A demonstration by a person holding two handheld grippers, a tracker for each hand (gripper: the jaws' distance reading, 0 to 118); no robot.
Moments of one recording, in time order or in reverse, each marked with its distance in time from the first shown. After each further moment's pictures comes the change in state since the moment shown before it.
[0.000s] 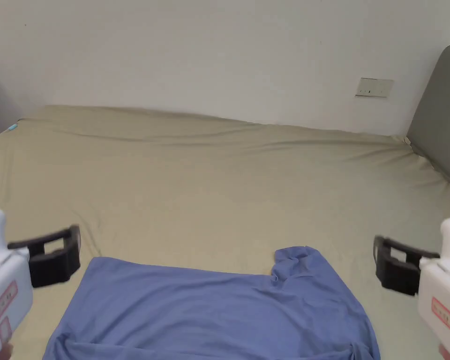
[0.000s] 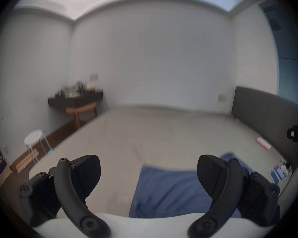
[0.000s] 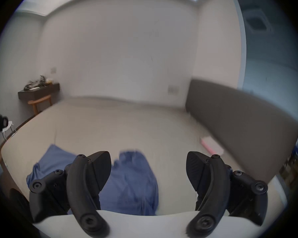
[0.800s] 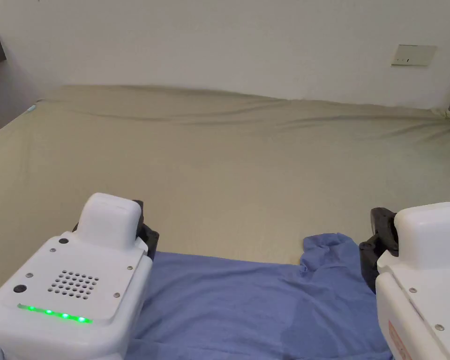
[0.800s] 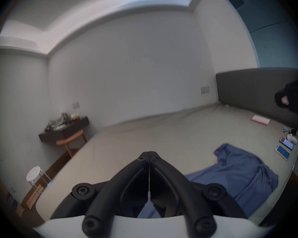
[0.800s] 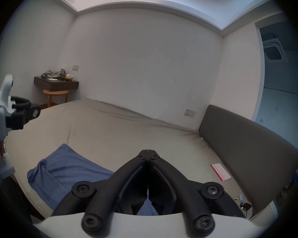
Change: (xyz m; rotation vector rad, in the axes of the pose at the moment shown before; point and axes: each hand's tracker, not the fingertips) left arm 0.084 -0.038 -0.053 -0.070 -0.084 -0.247; right arm -0.080 -0.012 -0.016 0.033 0.100 0.135
